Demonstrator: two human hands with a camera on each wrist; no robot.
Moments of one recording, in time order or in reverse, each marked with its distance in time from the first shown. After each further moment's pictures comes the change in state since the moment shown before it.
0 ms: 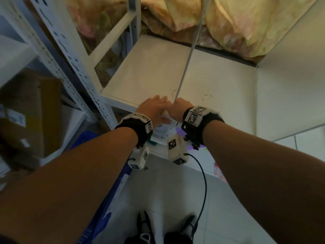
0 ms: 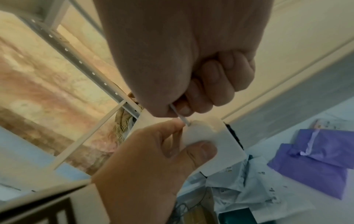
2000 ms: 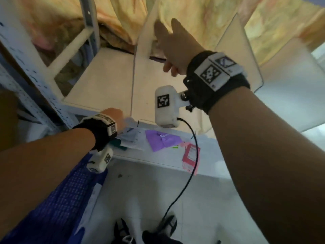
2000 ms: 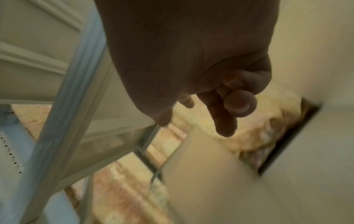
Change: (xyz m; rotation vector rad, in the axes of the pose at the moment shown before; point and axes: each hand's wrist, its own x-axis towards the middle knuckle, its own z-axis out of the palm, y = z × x) left_hand -0.054 0.052 -0.066 -0.060 -0.318 -0.276; right_hand -0.122 0.019 -0.150 0.367 0.546 -0.229
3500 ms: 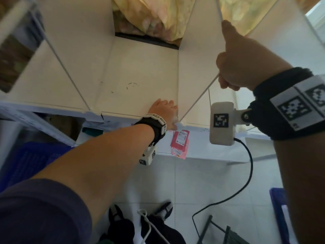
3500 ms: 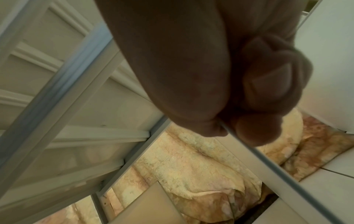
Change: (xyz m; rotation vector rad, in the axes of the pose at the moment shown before) left_hand 0.083 0.248 0.076 0.294 0.315 0.586; right_hand -0.040 0.165 -0.133 -0.368 -0.030 0.183
